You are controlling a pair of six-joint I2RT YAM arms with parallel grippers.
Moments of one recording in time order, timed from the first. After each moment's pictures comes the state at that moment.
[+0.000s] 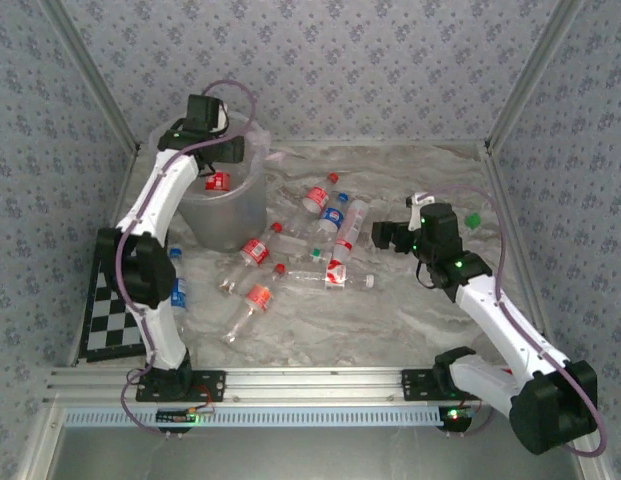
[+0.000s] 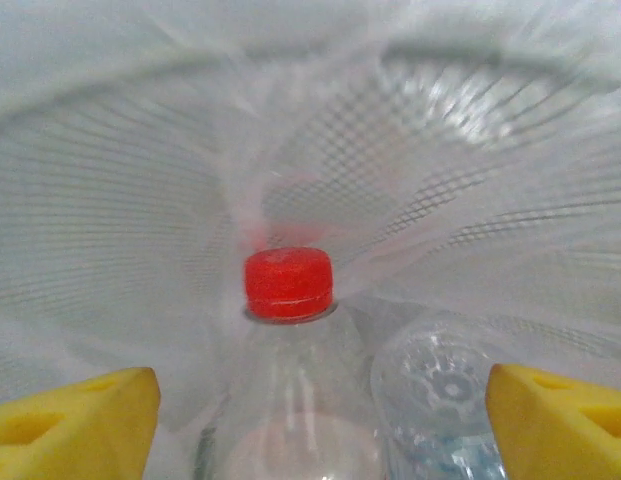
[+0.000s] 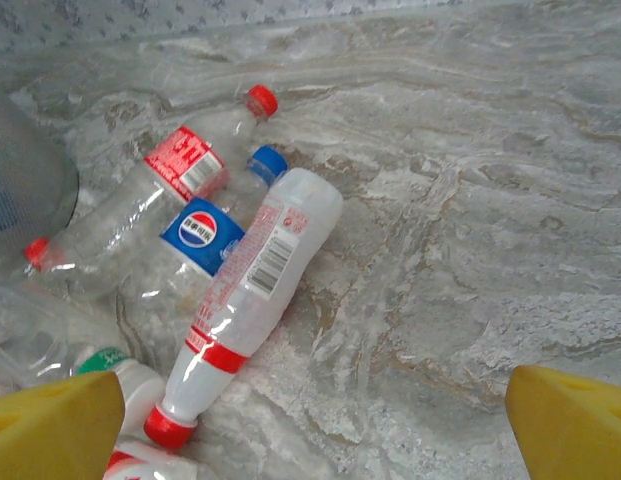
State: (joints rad) left arm -0.23 1.86 1.90 -0.78 -0.19 -0.07; right arm 0.32 1.03 0.76 -0.31 -0.02 0.23
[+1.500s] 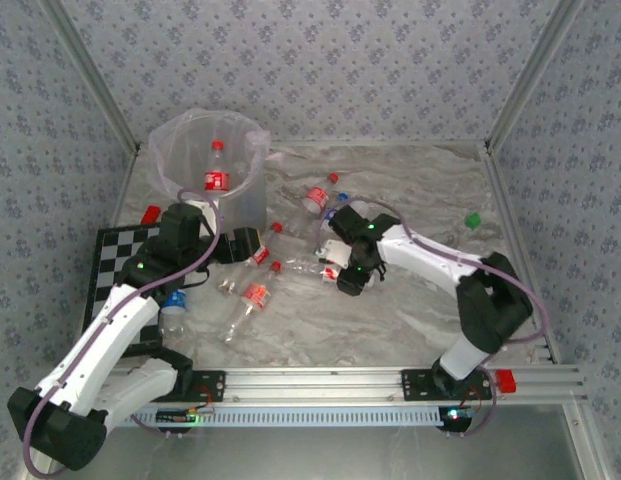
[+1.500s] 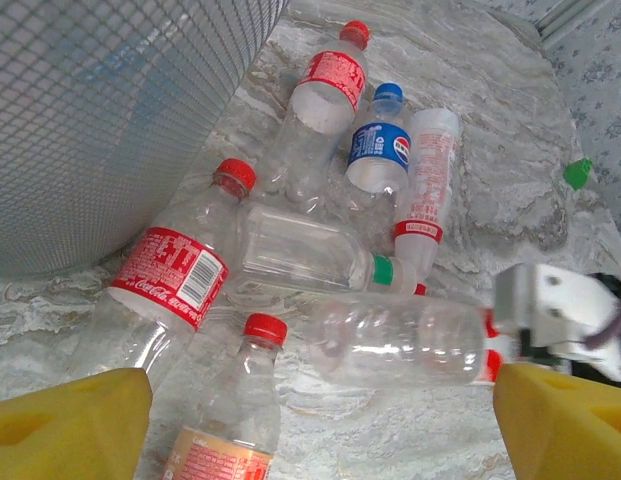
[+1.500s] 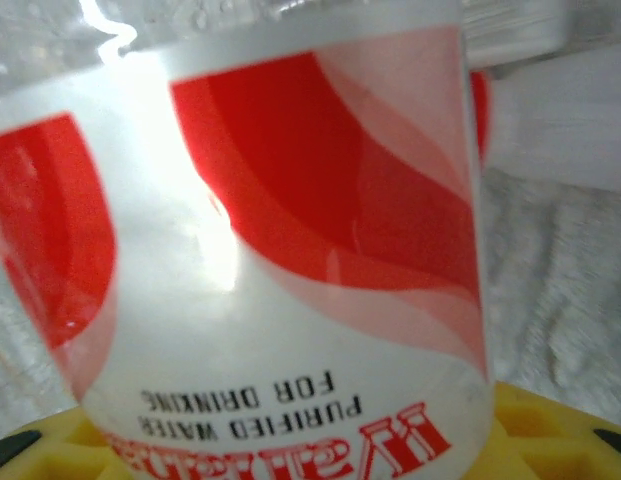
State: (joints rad) left arm -0.44 0.93 0.91 -0.61 0.17 -0.51; right arm 0.70 1.58 1.15 -0.92 -0.03 -0.43
